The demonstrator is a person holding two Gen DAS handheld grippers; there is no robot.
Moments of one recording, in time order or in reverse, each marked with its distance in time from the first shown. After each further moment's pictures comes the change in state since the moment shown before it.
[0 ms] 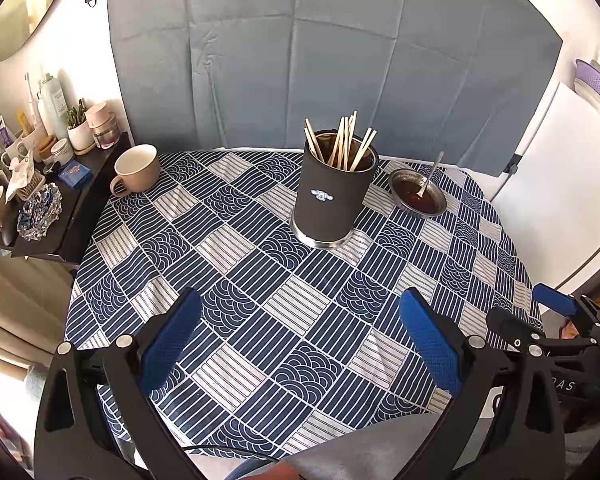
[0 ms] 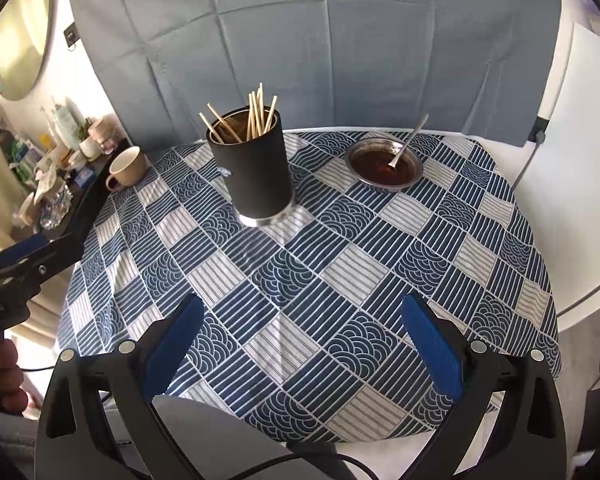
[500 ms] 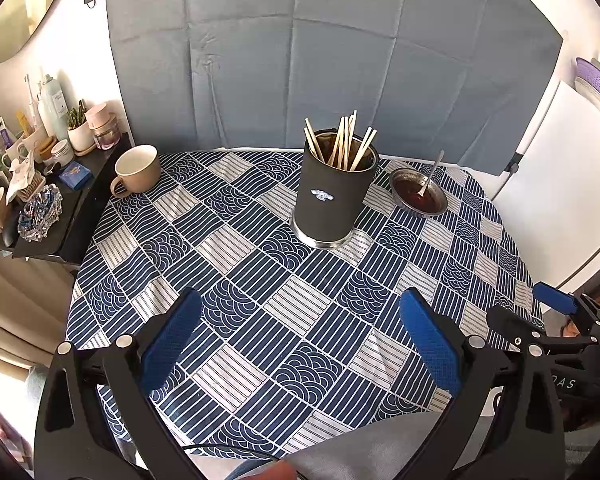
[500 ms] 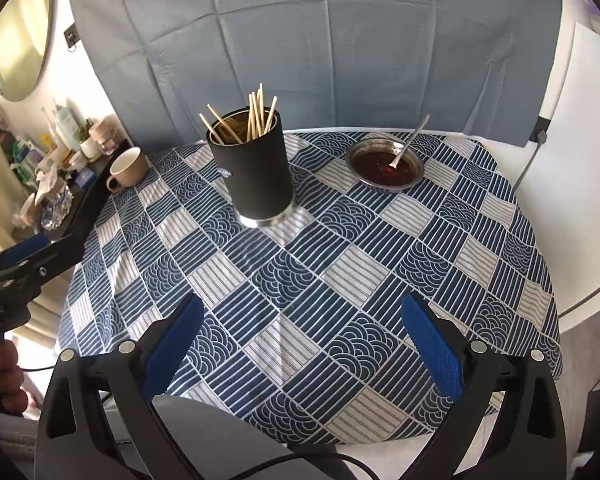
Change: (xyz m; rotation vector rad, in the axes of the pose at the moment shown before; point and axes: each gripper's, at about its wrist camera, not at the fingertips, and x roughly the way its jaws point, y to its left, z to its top) left arm 0.002 -0.002 0.000 0.004 0.002 0.004; right arm 0.002 0.000 0.000 -0.001 -0.002 0.006
